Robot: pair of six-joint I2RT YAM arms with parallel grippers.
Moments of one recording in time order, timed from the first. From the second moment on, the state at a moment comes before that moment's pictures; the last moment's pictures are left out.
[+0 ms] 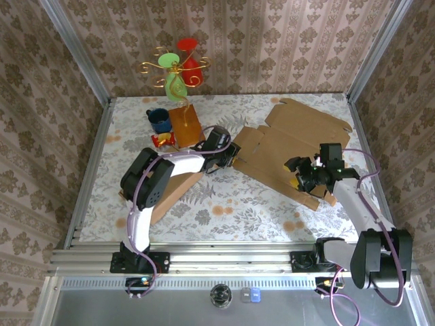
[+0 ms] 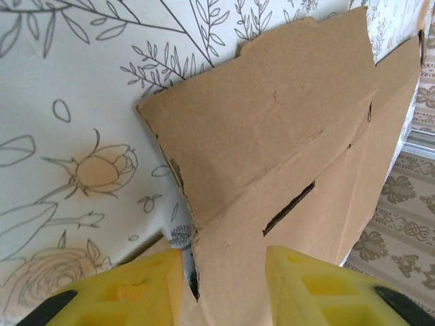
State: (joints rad) left arm -0.71 2.06 1.25 0.09 0.15 -1.51; right arm -0.04 1.14 0.71 -0.53 -0.53 1.03
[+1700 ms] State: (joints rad) left arm -0.76 1.95 1.12 0.45 -0.04 -1.73; right arm 0.34 1.05 0.34 0.16 0.10 1.78
